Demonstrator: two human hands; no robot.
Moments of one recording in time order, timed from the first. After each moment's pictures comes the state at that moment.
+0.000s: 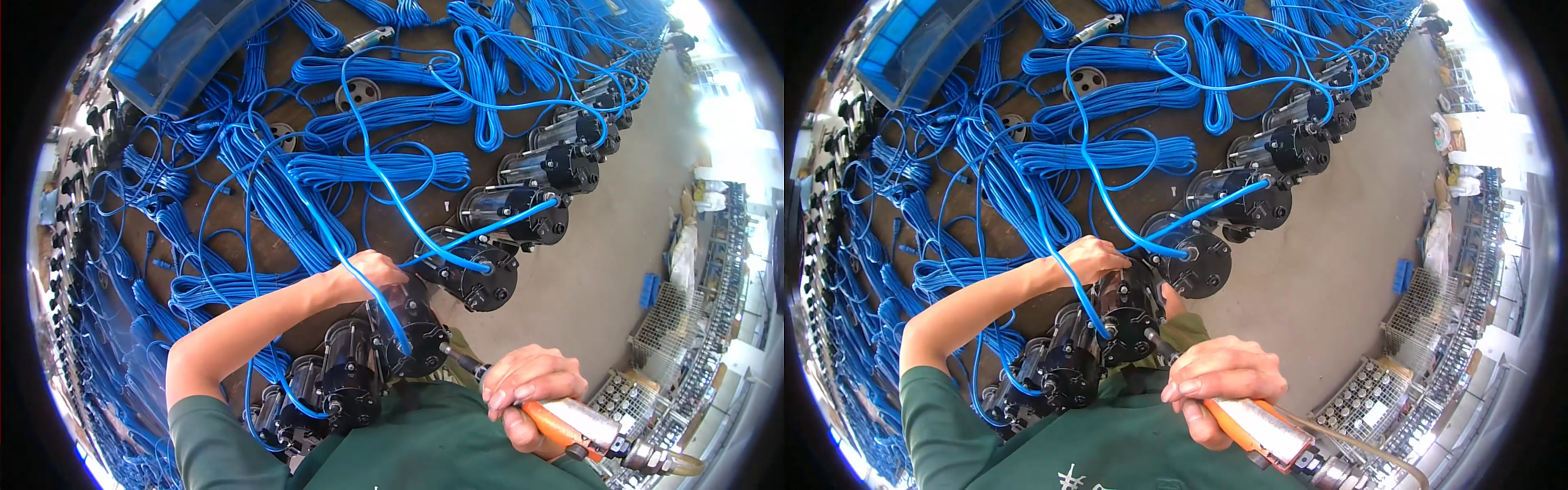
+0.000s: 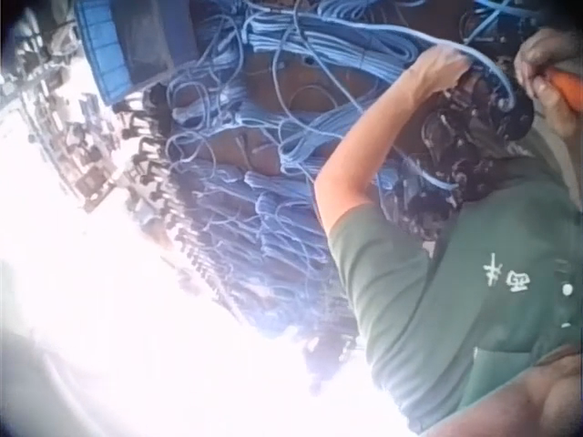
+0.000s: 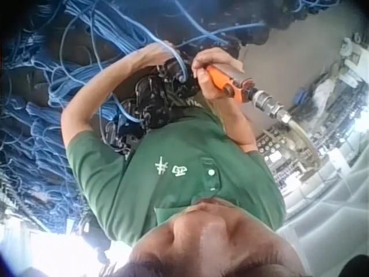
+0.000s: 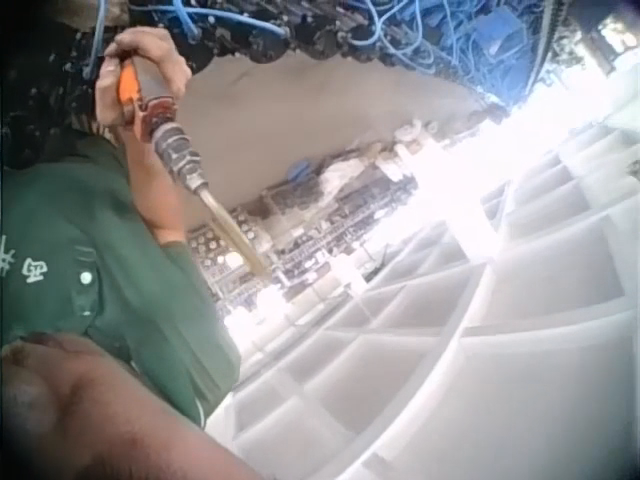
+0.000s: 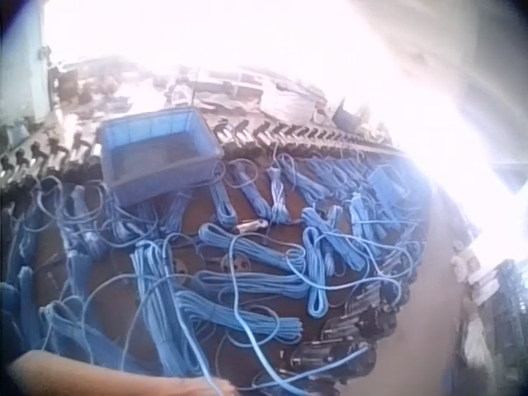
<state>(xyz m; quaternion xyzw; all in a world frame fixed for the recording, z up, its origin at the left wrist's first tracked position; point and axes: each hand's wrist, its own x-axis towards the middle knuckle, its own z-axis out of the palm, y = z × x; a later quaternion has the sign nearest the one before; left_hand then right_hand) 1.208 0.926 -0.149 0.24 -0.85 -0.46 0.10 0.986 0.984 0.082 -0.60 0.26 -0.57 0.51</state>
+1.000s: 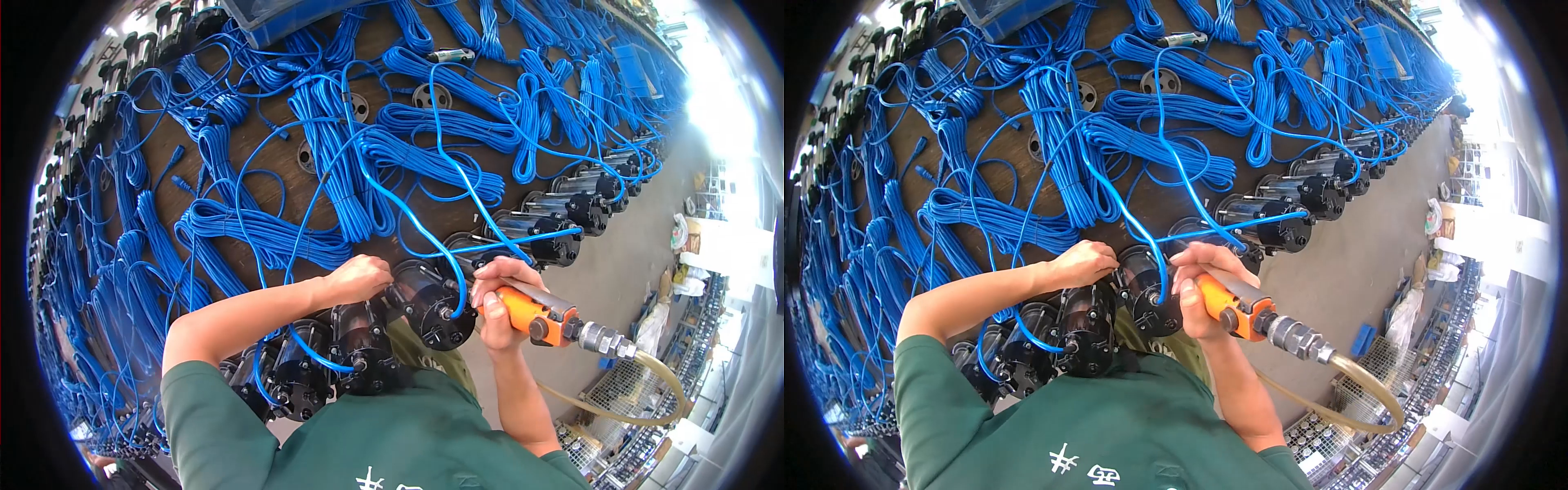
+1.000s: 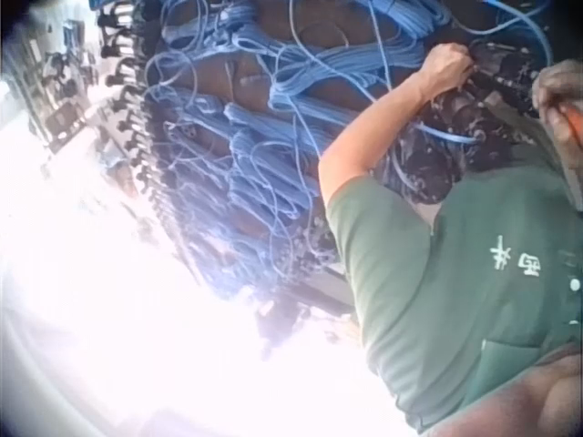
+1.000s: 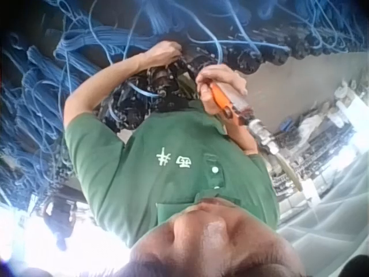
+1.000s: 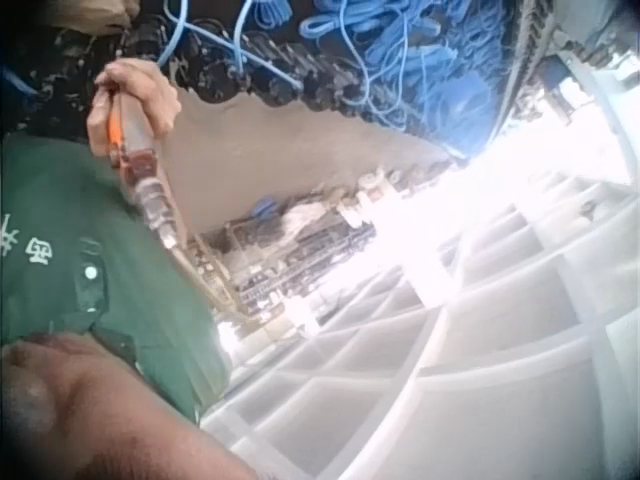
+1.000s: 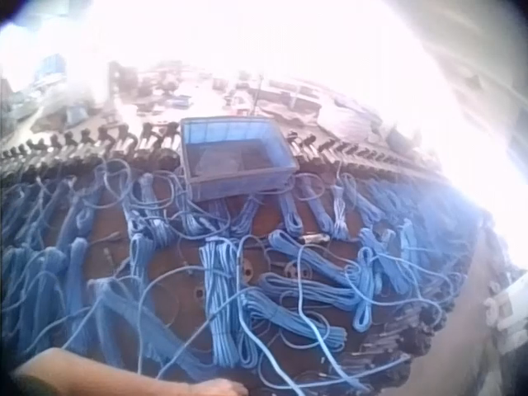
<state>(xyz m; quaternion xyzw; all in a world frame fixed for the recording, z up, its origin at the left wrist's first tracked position) 1.256 1.018 -0.163 0.38 -0.79 -0.39 0.27 1.036 0.972 0.018 -0.59 0.37 -0.51 0.51</state>
